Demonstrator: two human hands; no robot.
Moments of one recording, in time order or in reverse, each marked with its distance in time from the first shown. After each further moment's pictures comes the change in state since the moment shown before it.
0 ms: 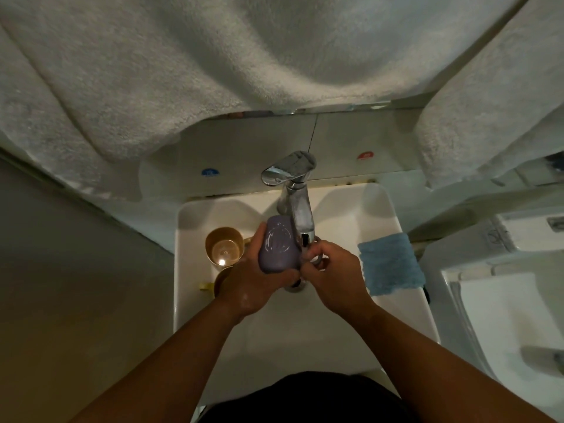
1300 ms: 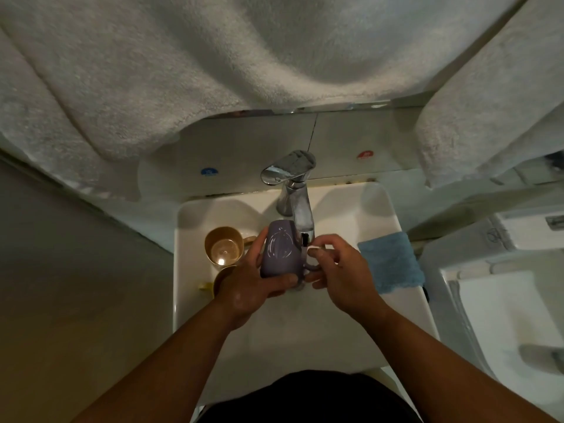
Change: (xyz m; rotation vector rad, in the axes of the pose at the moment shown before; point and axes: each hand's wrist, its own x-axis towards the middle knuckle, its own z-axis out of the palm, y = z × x) left_hand -0.005 -0.001 0.003 -0.366 -0.104 -0.123; right_hand -0.002 -0.014 -0.017 0.283 -0.069 0.183
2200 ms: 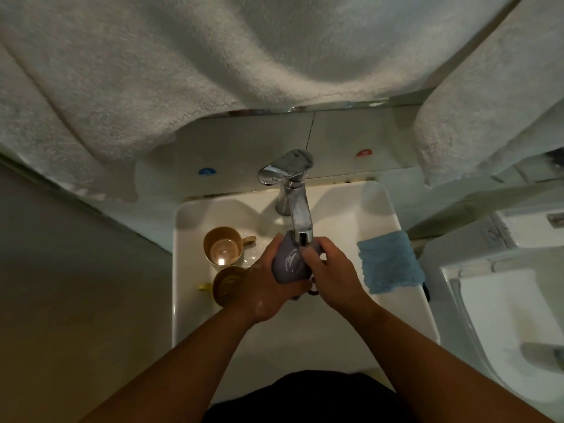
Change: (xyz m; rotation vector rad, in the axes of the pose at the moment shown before) left_hand 0.006 -0.003 0.019 0.299 -0.014 0.121; right_hand 0.010 0.016 0.014 -0.019 -0.028 0.038
